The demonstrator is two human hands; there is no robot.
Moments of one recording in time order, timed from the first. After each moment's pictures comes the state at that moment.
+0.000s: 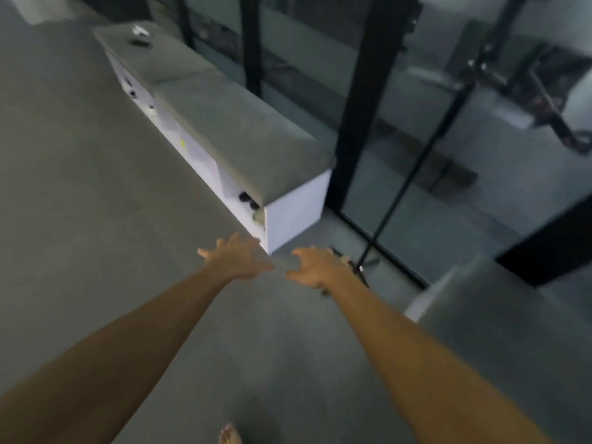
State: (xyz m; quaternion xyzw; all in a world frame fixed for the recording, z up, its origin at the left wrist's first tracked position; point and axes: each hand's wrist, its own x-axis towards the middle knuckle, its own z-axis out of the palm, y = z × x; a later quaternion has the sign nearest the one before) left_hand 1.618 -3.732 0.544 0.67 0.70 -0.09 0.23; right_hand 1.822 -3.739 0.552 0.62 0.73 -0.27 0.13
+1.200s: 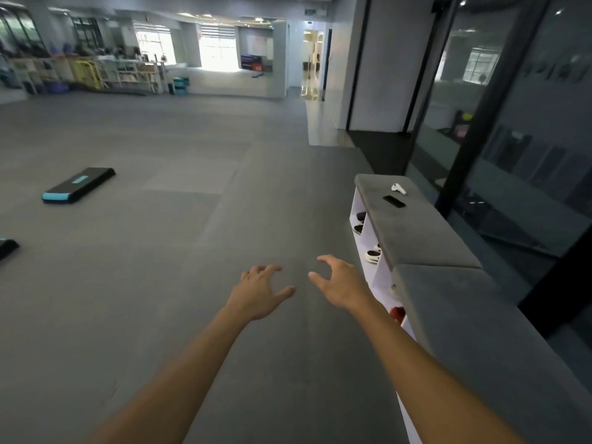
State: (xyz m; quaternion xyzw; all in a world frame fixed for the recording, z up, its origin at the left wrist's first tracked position) left_hand 0.833 -3.241 0.672 0.43 0.87 0.20 0.13; right_hand 0.999 -3.110 0.722 0.35 0.89 -0.26 -0.11
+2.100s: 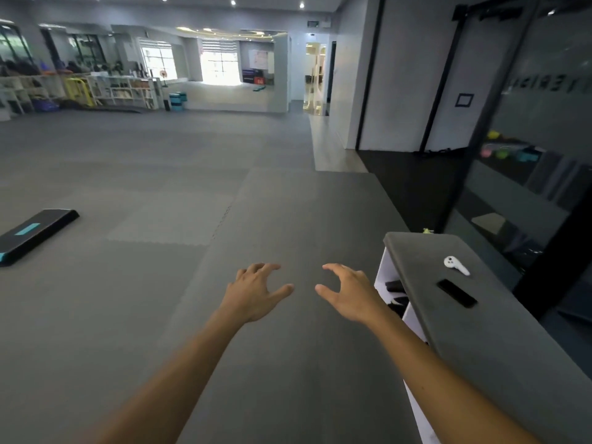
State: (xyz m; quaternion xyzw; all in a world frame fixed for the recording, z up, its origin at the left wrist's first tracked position) left_hand 0.278 -2.671 0.714 0.44 0.87 0.20 0.11; right_hand 0.467 -2.525 0.741 0.33 0.90 -0.26 -0.11
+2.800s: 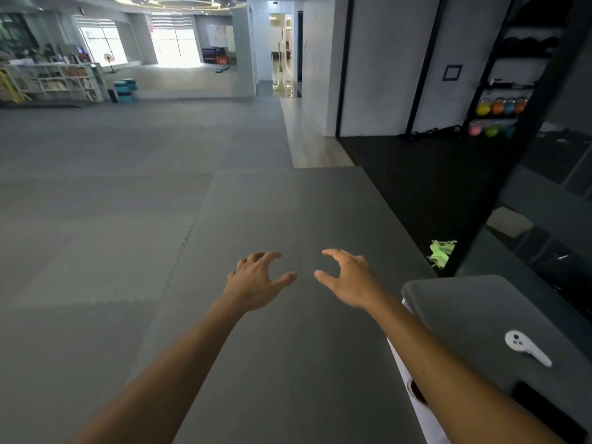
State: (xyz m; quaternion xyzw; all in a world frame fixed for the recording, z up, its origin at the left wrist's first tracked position) left_hand -0.123 -2.132 0.698 0.48 0.85 0.18 0.11; right_hand 0.076 -2.009 0.727 0.37 0.89 -0.24 -0.13
